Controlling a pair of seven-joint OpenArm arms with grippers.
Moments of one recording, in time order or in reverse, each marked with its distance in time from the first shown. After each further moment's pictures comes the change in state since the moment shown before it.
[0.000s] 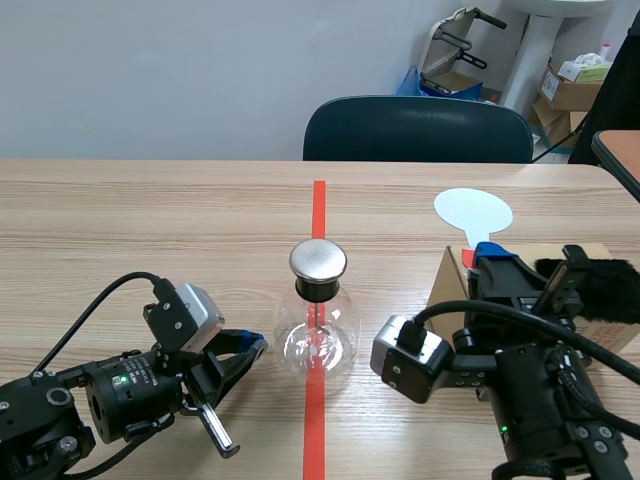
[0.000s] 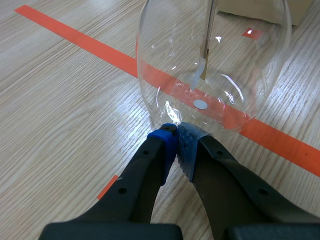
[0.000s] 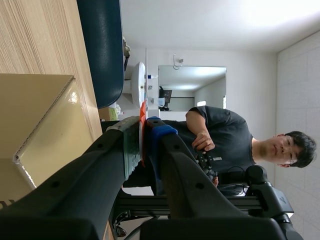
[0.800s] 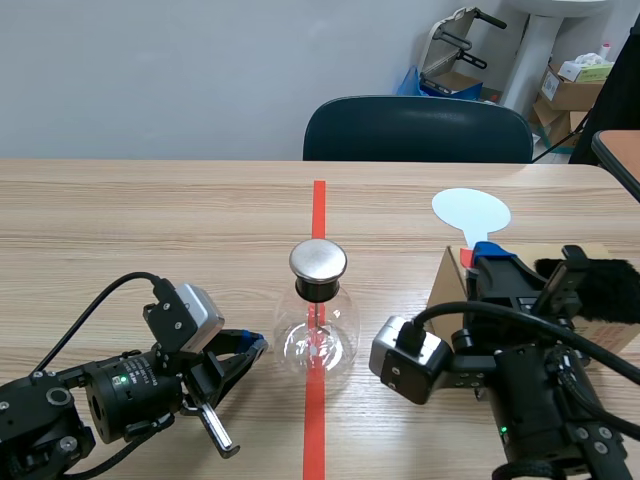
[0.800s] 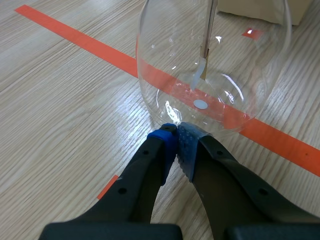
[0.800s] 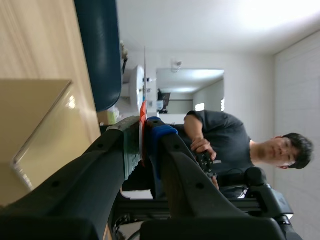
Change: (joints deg) left arm 0.0 0.0 0.0 0.0 0.0 0.0 0.0; right arm -0.1 0.0 0.0 0.0 0.0 -2.1 1.6
